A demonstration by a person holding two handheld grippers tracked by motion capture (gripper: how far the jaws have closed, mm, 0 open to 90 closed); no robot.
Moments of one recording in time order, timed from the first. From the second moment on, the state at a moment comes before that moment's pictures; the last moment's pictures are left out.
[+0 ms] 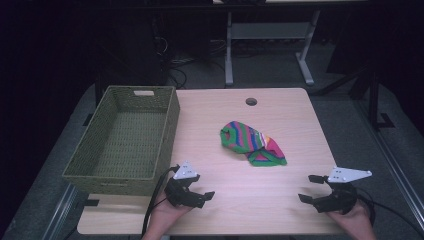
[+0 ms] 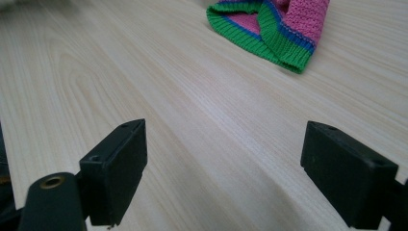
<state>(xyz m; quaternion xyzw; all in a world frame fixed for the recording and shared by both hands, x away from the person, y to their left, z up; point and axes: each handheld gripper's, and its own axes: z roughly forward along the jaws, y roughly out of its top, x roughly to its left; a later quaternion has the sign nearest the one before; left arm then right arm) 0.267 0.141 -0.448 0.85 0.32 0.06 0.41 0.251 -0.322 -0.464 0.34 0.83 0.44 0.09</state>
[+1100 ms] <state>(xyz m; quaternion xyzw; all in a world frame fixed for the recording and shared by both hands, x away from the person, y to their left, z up) 0.269 0.151 -0.448 0.85 0.31 0.06 0.42 0.318 -0.277 -0.408 0.28 0.87 0.40 0.04</state>
